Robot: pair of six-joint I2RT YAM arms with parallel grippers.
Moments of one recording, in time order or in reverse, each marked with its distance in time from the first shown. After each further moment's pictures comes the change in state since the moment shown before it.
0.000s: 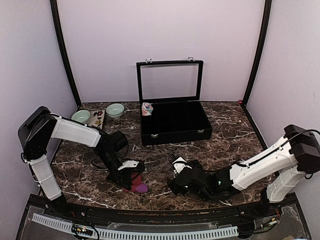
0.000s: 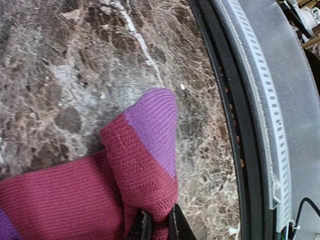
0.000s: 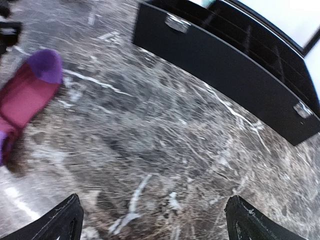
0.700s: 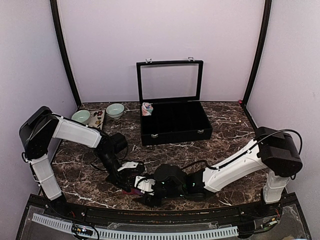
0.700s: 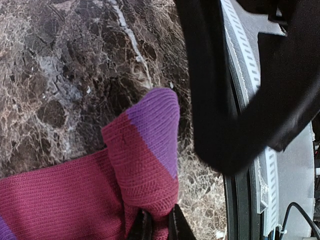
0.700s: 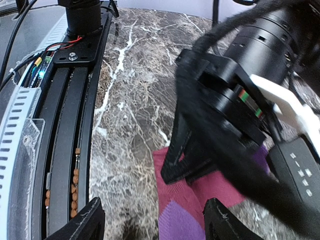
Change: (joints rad) left arm 0.003 0.022 -0.019 -0.022 0.043 -0.037; right arm -0.001 0.259 0.224 0.320 -0.740 -0.521
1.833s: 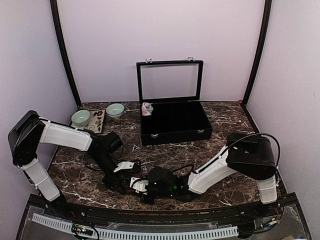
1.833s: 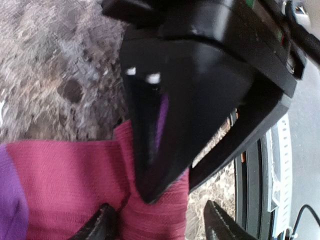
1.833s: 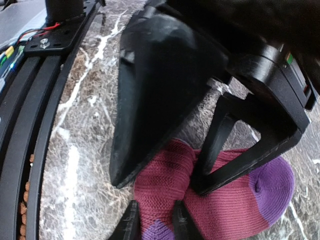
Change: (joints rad) left arm 0.005 -0.142 -0.089 0.092 -0.093 -0.068; right arm -0.050 0.257 0.089 0.195 -0.048 -0.048
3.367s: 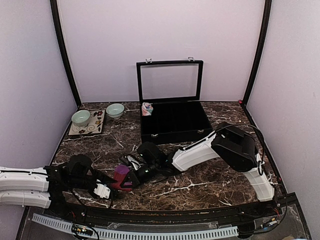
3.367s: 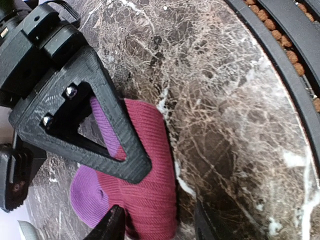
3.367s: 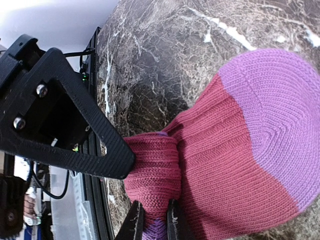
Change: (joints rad) left arm -0.158 -0.843 -0.655 0.526 -0.467 0.317; right arm -0.188 0.186 0.405 -0.388 -0.597 0.834
